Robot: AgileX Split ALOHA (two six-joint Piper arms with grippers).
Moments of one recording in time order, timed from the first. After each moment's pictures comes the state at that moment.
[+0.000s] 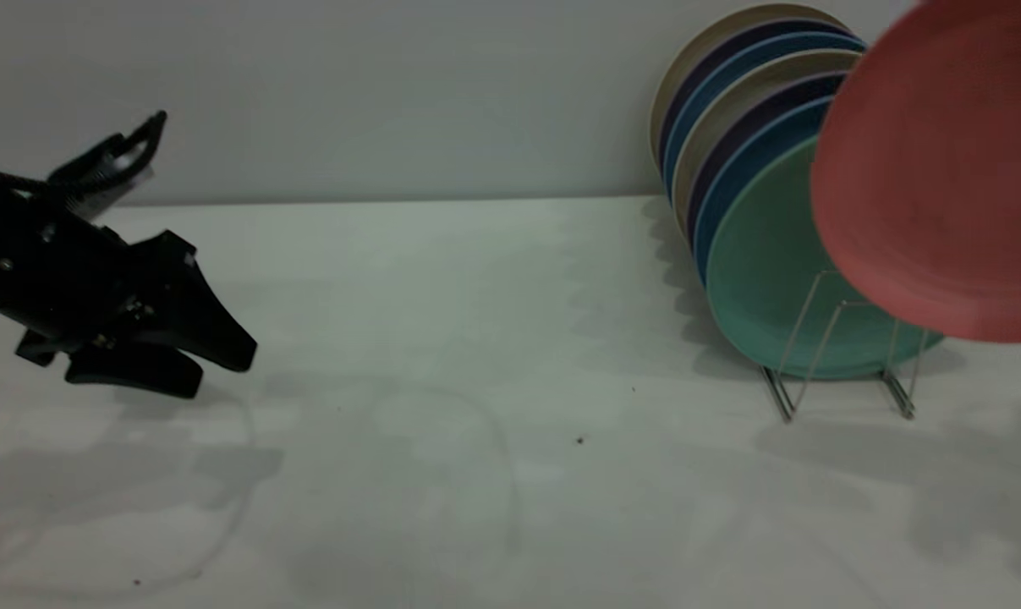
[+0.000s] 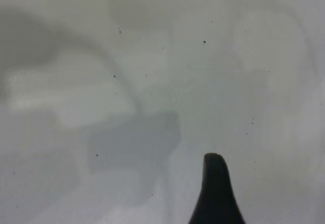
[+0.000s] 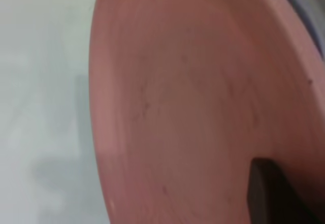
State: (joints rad) left arm 0.08 2.05 -0.96 -1.10 0.57 1.05; right arm -0.13 1.42 -0.99 0.62 0.67 -1.73
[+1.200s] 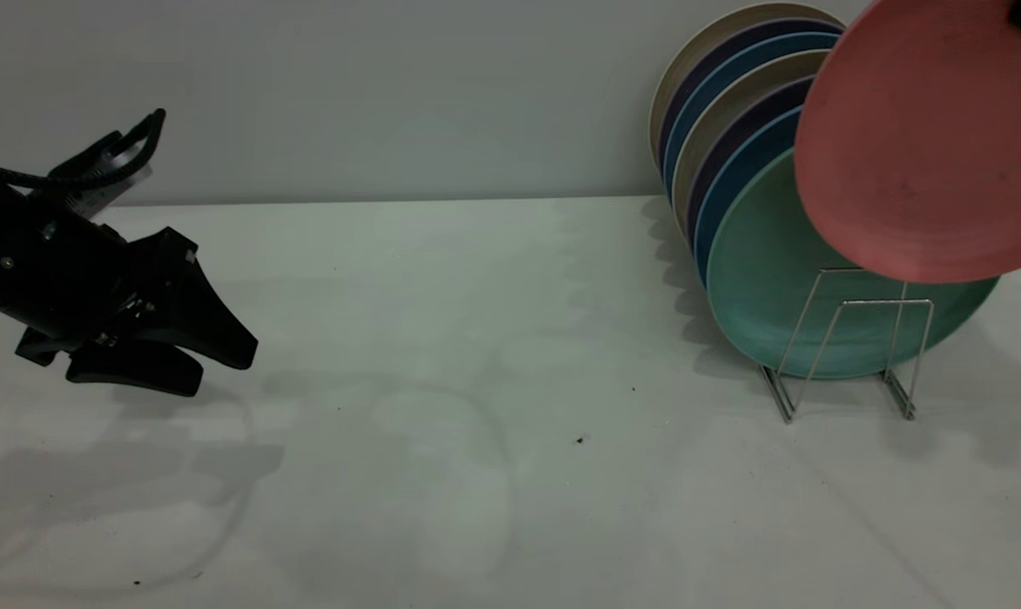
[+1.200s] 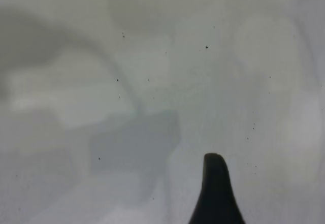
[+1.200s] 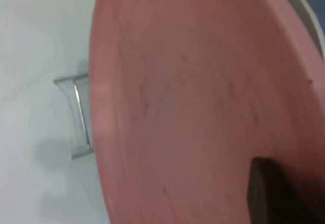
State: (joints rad) left arm 0.08 2.05 -0.96 -1.11 0.56 1.05; right arm -0.12 1.73 -1.34 0.61 0.77 -1.89
